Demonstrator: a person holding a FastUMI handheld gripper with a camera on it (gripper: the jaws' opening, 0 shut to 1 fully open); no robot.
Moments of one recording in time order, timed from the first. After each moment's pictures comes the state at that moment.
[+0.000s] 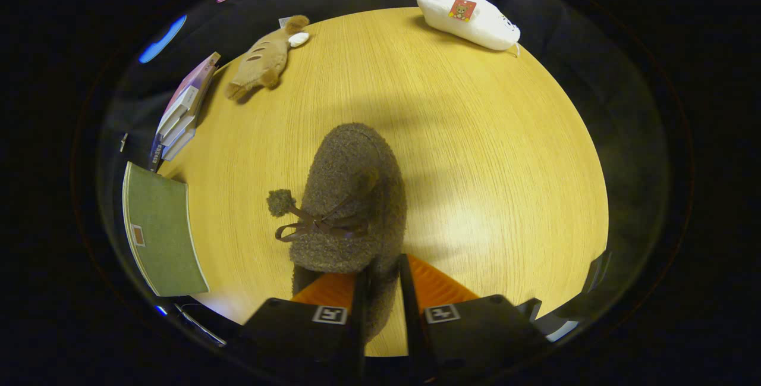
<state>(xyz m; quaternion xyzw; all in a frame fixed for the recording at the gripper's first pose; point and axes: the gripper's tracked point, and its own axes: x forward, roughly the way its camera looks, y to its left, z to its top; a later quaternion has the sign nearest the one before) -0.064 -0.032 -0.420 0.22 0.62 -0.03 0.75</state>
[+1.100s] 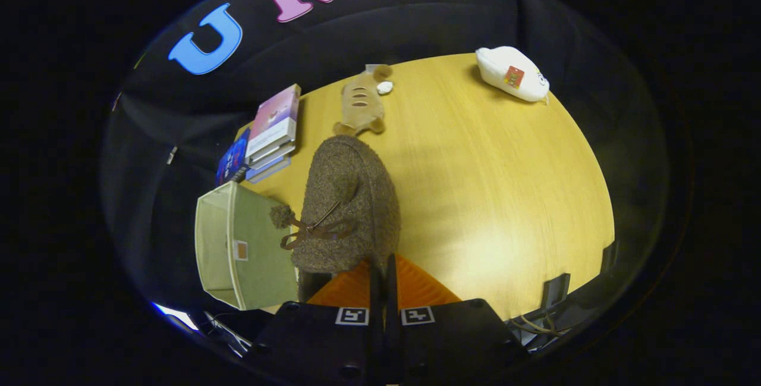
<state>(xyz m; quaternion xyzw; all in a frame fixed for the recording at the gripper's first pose) -0.021 0.074 -0.226 0.29 0.52 0.04 0.80</state>
